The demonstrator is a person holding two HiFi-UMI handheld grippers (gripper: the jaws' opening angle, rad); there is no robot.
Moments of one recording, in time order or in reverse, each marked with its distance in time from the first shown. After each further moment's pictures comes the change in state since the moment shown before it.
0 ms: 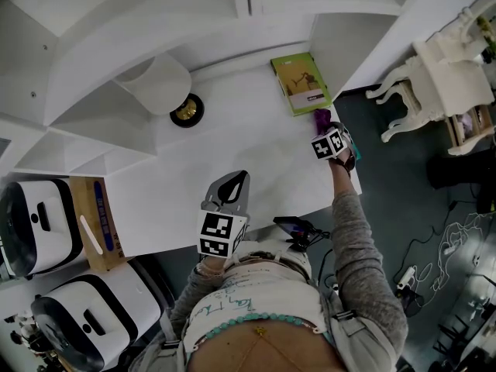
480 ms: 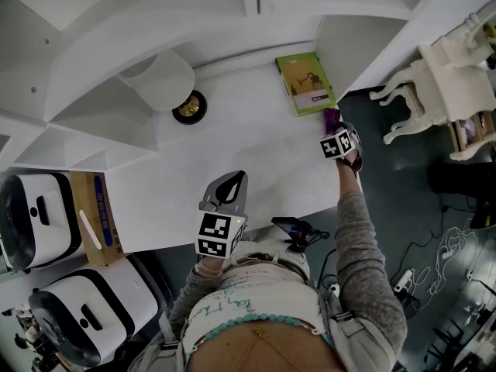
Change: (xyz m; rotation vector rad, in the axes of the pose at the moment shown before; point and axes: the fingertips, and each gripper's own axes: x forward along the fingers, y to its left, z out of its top) left arm -0.003 0.010 -0.005 -0.017 0.012 0.030; right arm 0.006 -0.020 -0.009 0.009 0.013 -0.025
